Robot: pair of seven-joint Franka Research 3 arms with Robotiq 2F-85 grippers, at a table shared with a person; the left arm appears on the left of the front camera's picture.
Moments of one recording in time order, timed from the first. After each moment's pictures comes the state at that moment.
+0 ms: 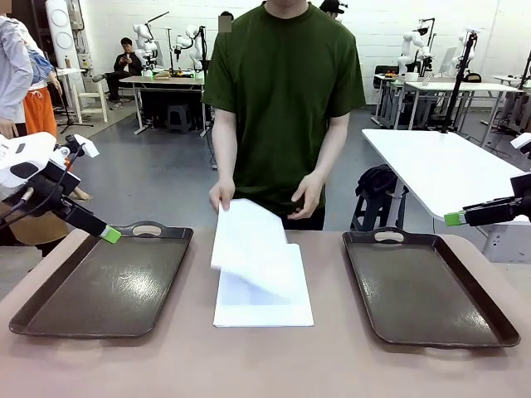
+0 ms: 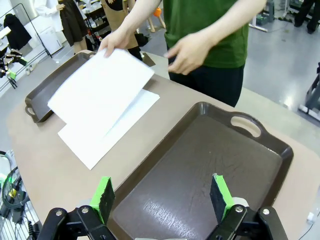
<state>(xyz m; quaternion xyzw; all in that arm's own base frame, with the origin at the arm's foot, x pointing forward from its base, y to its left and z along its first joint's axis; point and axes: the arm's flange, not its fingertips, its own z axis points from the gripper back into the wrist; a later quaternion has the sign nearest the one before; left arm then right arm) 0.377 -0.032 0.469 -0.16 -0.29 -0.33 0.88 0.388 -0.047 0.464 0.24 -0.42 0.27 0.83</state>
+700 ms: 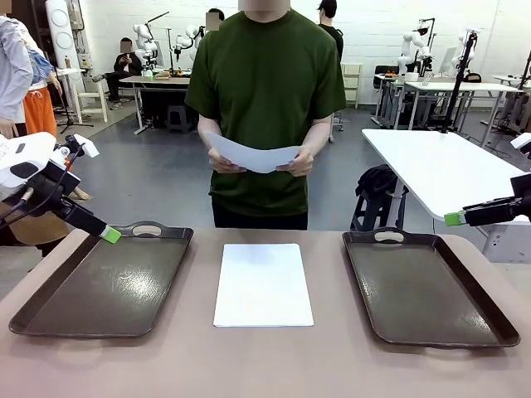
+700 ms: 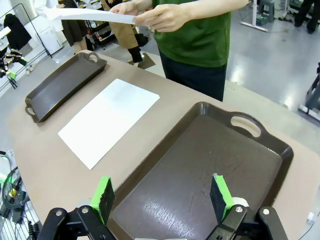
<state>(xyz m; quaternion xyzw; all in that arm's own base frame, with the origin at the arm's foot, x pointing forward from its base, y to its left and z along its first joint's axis) 0.377 -0.032 0.469 -0.16 -0.29 -0.33 0.88 0.388 -0.047 0.464 0.24 -0.42 0.27 0.83</state>
